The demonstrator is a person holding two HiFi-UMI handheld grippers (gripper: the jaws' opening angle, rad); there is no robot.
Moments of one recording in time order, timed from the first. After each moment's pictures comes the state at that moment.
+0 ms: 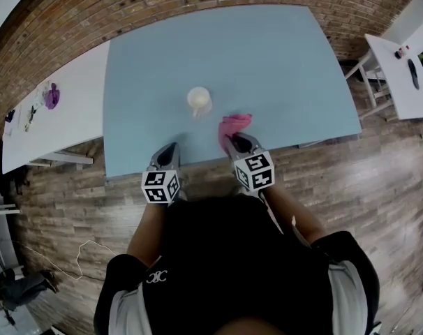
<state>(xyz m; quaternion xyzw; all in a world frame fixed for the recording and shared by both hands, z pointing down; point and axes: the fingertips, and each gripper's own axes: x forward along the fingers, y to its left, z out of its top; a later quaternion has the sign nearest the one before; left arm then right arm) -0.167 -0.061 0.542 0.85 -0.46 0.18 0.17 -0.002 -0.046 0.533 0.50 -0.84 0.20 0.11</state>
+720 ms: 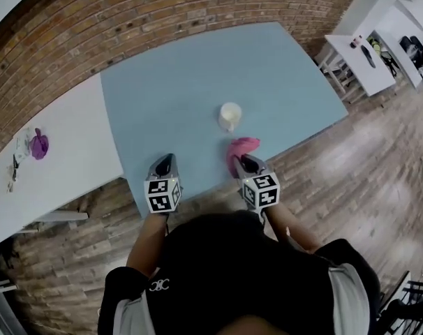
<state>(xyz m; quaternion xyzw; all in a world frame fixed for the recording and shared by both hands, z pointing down) -0.300 -0.156 0.542 0.90 -0.37 0.17 0.14 -0.119 -0.049 0.539 0.66 -0.71 0.21 0.10</state>
